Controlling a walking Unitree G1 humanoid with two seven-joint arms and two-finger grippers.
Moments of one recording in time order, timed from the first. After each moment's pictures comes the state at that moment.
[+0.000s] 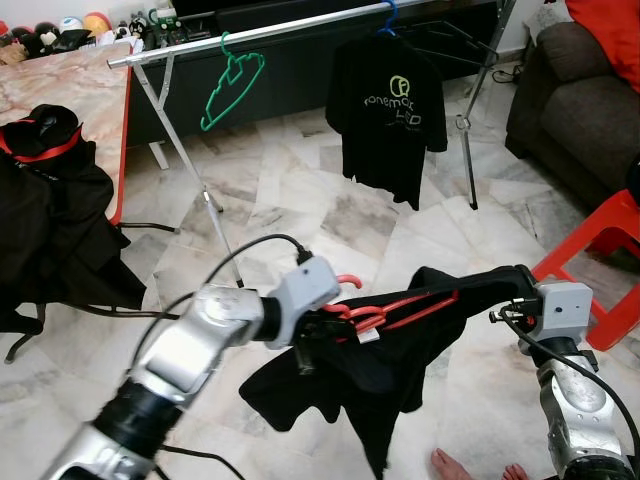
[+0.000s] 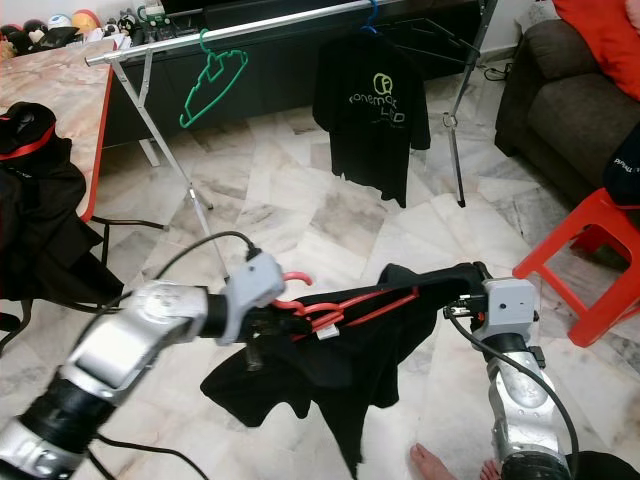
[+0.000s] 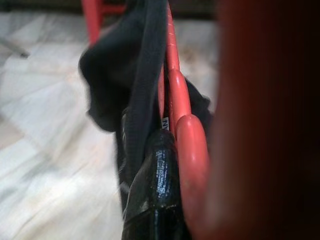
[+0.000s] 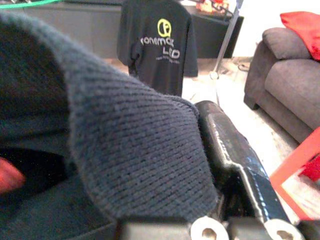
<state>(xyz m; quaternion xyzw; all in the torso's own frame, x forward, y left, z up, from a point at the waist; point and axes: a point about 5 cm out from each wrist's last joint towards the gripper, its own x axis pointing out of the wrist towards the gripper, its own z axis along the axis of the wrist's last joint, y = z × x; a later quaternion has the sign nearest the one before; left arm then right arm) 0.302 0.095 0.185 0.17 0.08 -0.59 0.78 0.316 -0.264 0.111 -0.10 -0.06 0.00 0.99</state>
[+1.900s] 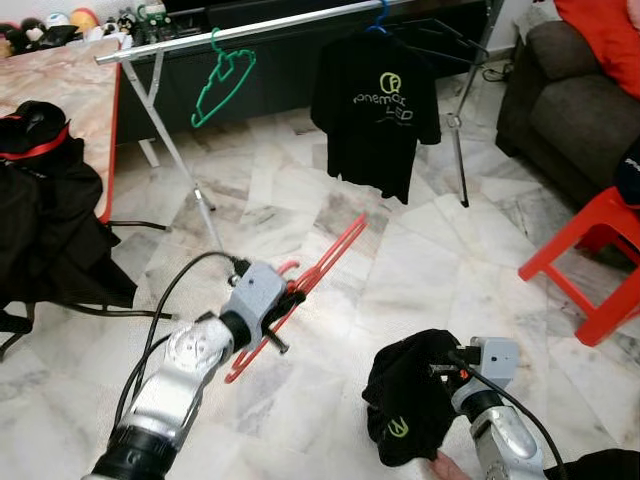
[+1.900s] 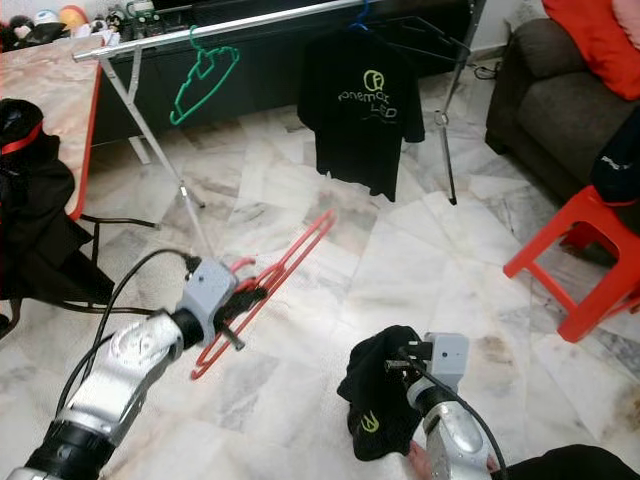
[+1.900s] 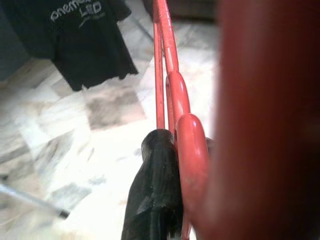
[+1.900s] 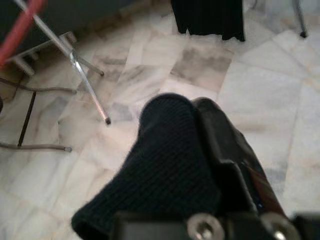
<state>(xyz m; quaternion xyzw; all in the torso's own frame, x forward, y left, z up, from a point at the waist) 0.315 0.134 0.122 0.18 0.01 -0.31 0.93 0.289 -0.189 0.035 0.09 0.06 0.06 0.99</state>
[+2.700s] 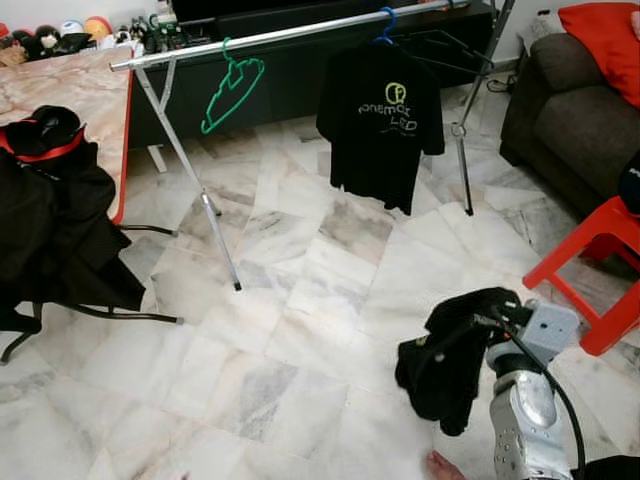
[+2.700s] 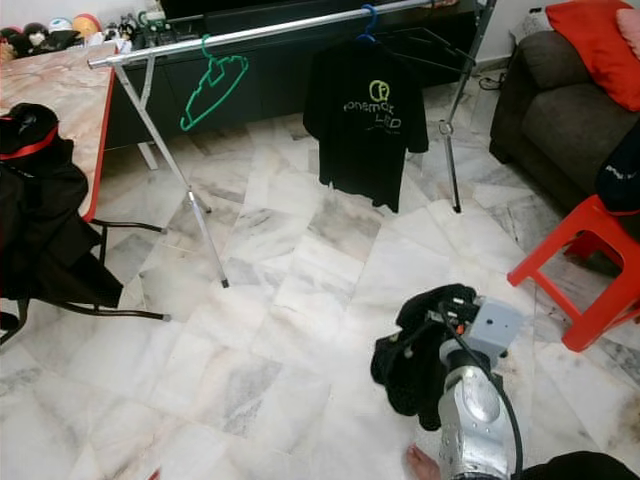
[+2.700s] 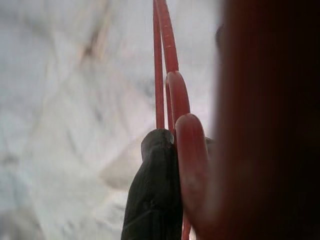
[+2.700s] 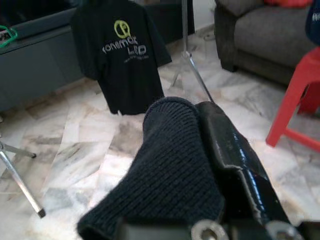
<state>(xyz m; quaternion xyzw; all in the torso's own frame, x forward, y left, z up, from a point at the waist) 0.129 0.263 -0.086 0.13 0.52 -0.02 0.85 0.311 -0.216 0.098 0.06 -0.05 -0.12 0.99</state>
